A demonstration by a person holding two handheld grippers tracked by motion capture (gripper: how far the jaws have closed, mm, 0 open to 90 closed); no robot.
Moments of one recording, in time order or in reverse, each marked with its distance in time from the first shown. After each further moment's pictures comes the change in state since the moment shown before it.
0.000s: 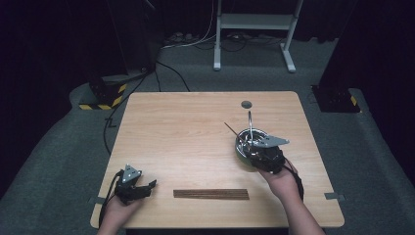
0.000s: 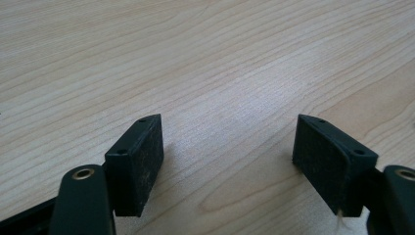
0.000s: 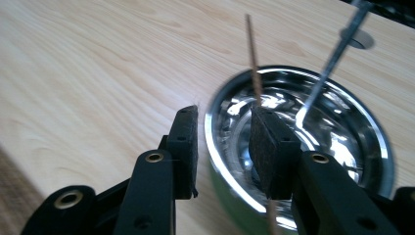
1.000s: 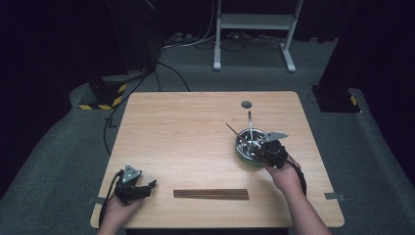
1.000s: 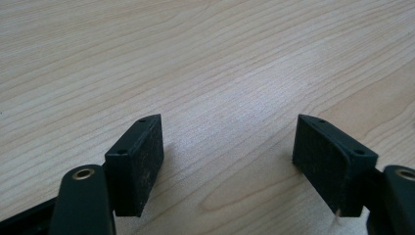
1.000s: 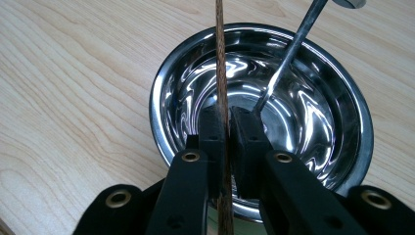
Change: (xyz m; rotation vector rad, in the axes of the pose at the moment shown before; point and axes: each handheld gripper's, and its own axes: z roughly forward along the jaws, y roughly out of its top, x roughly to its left) left arm 0.000 0.000 0.000 -0.001 0.002 -0.001; right arm -0.032 -0.006 0.021 0.129 -0.049 0.009
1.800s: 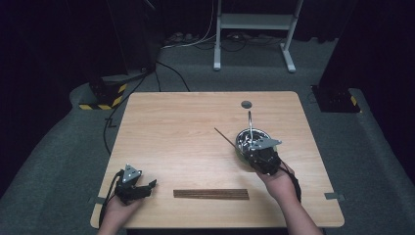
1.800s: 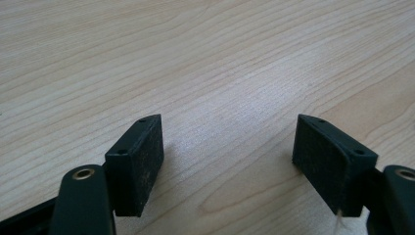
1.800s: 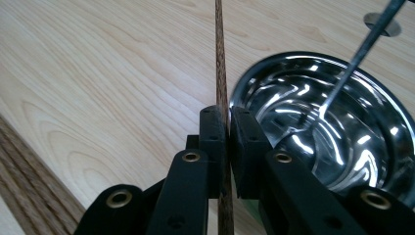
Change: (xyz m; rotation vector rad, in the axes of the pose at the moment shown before) left arm 0.000 0.001 0.000 0.004 0.000 0.002; right arm 0.039 0.006 -0.018 -0.043 0.050 -0.035
